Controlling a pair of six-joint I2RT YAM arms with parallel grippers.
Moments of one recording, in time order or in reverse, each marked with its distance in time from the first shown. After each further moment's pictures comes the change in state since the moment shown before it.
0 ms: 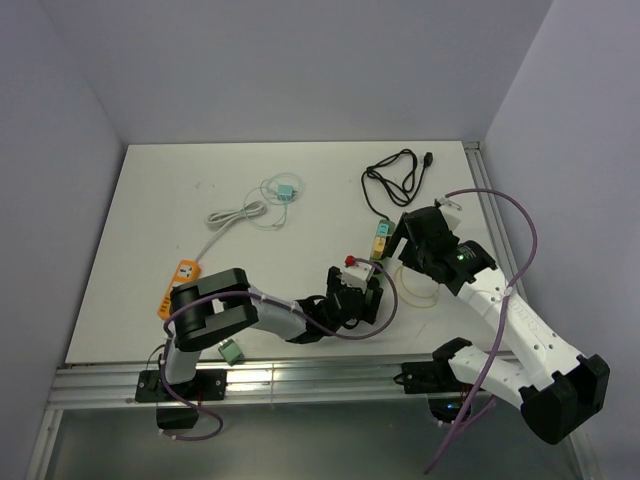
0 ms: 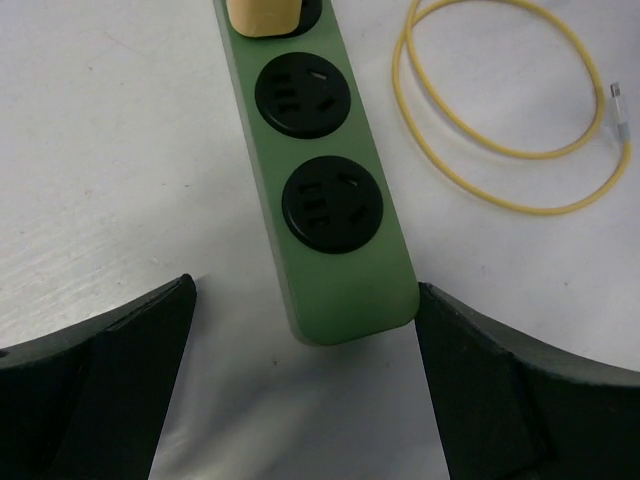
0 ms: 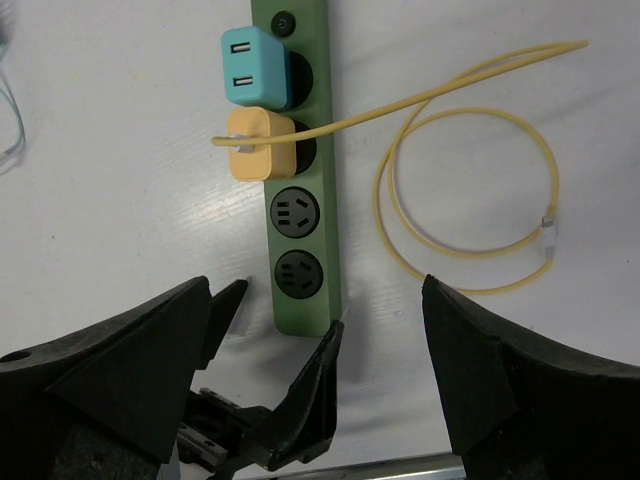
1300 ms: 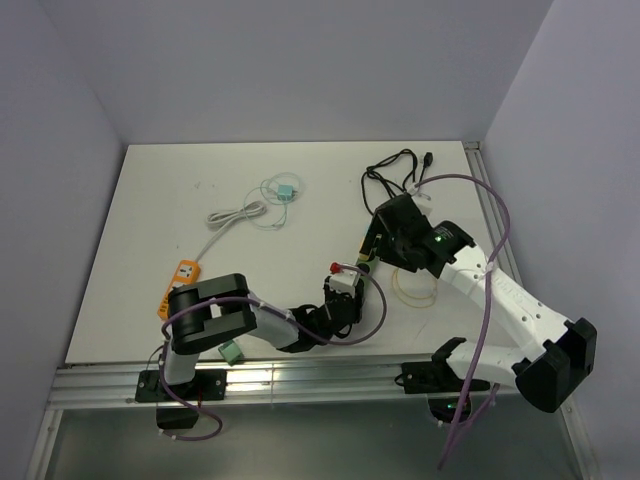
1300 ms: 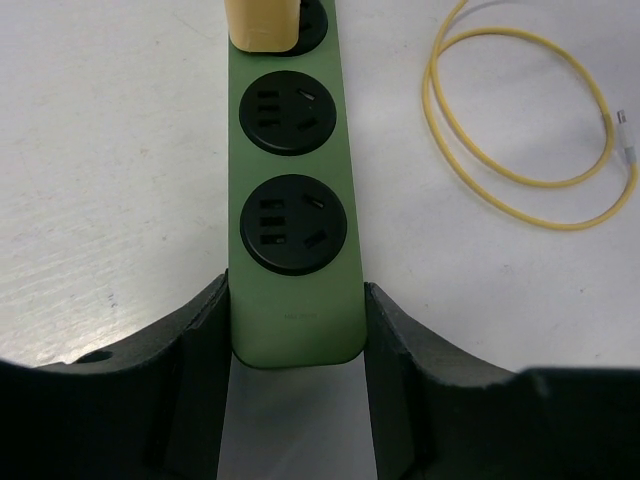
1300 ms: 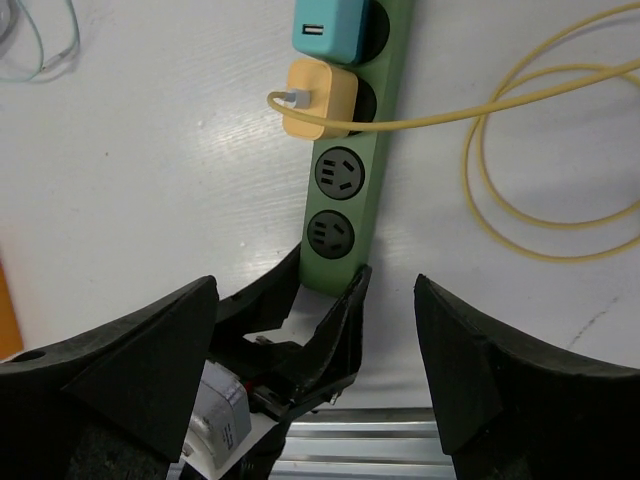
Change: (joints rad) left arm -0.028 0.000 -0.098 0.124 -0.126 -0.068; right arm 0.138 0.161 0.168 -0.078 -0.069 0.055
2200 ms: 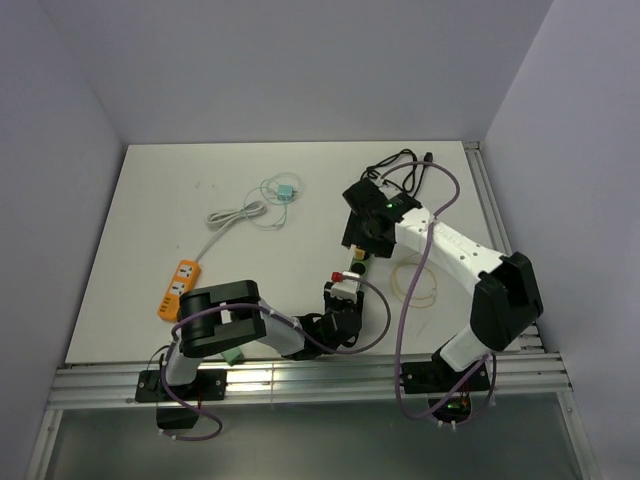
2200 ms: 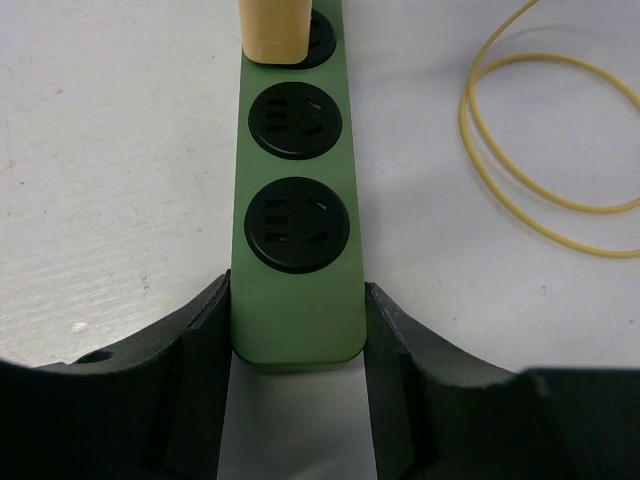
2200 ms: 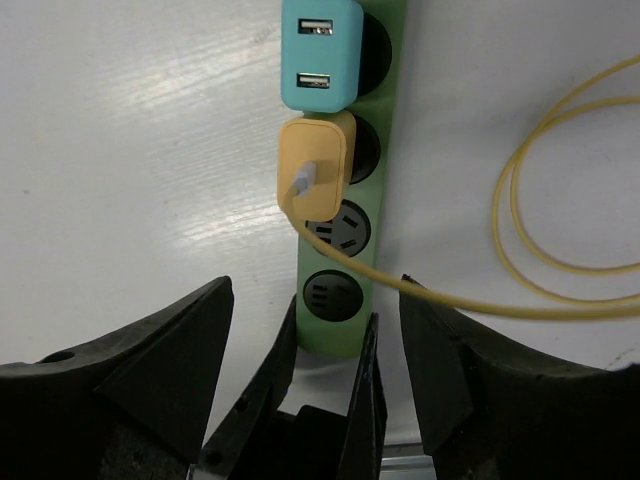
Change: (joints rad) left arm -0.057 0.053 0.018 0.021 -0.210 0.003; right arm -0.007 0.377 0.172 0.019 -0.023 -0.001
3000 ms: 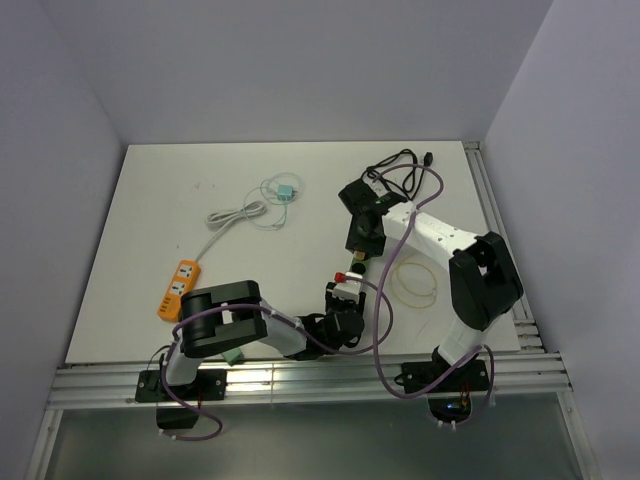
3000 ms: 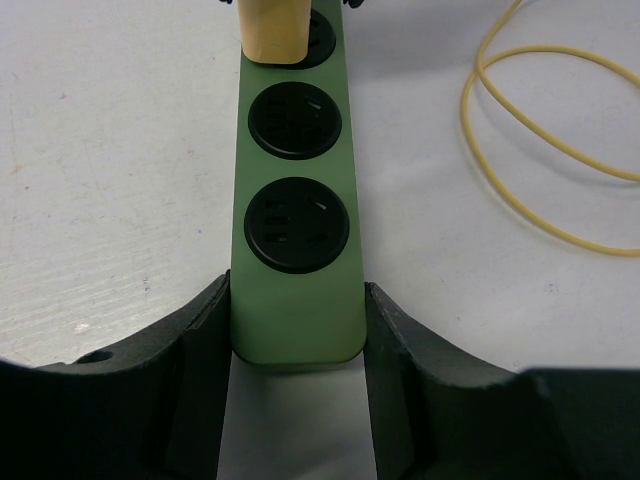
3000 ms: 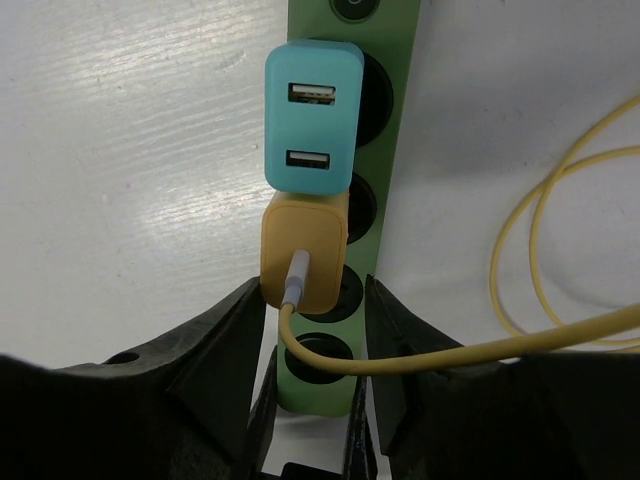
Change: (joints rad) left arm -0.007 0.008 0.022 -0.031 -0.018 0.022; right arm -0.039 0.172 0.001 0.071 -0.020 -0.083
